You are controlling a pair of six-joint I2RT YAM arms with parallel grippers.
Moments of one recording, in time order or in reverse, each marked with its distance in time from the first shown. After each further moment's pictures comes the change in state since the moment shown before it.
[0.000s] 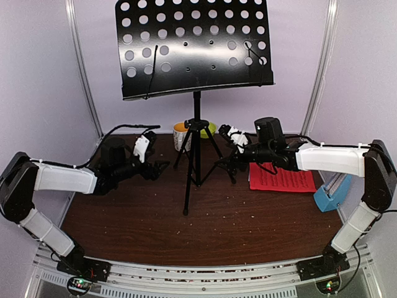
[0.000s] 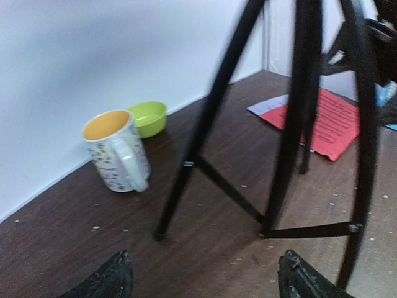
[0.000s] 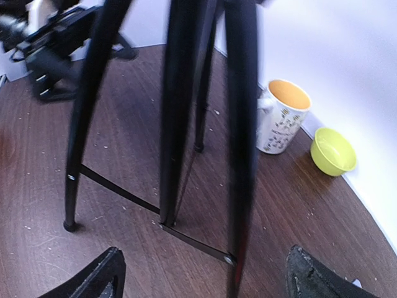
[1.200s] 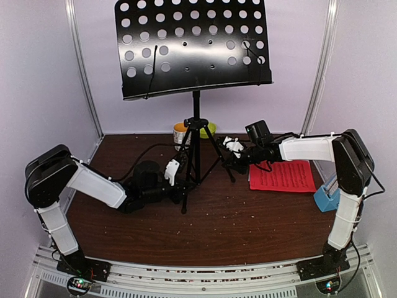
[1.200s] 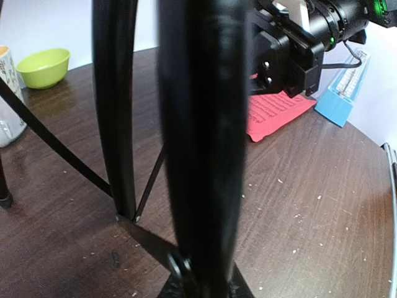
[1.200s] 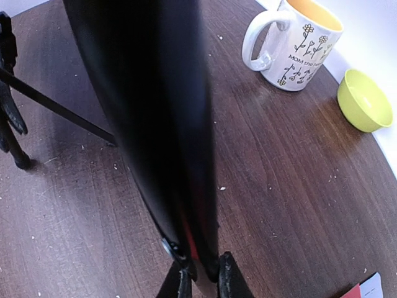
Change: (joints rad) left arm -0.272 0.292 0.029 0.194 -0.031 -0.315; right arm -0.103 0.270 0.186 -0.195 -0.077 -0.163
